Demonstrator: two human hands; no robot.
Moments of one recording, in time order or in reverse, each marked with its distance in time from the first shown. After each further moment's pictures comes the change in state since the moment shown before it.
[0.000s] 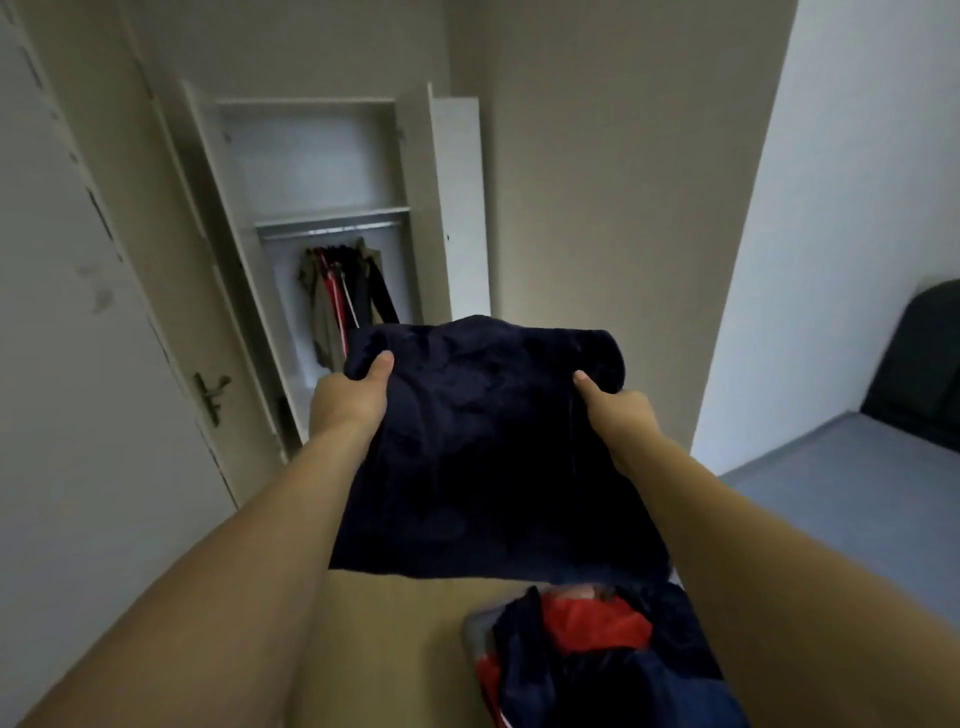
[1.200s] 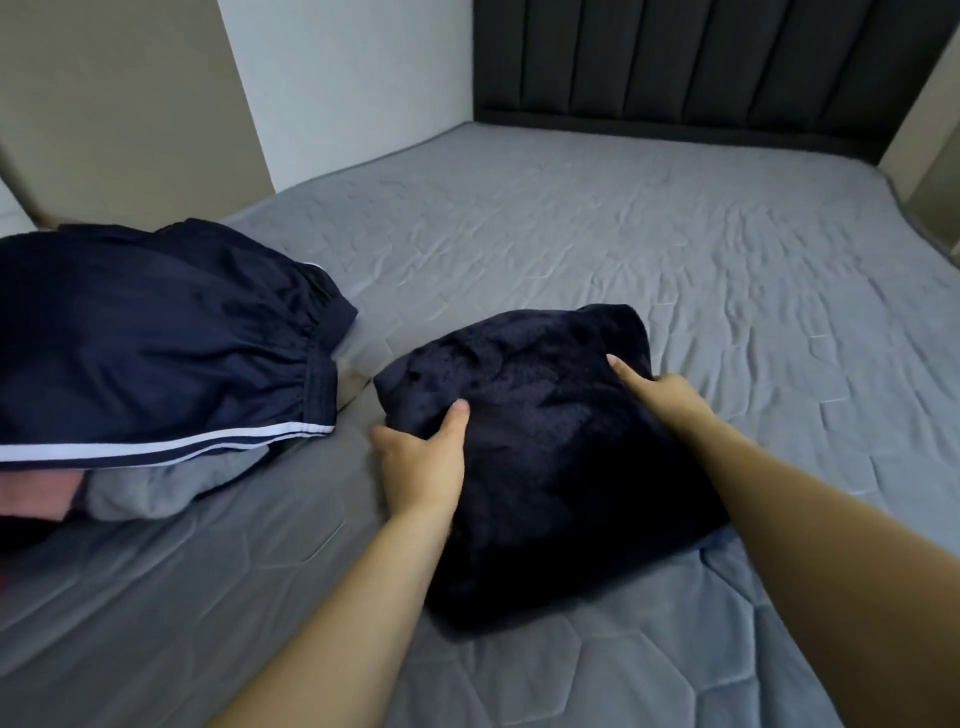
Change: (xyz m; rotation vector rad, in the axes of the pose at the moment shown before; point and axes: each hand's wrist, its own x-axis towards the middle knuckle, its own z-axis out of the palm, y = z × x) left_hand -0.540 -0.764 0.619 0.058 -0.697 -0.113; right_hand -0.012 1.002 -0.451 -0.327 0.511 0.403
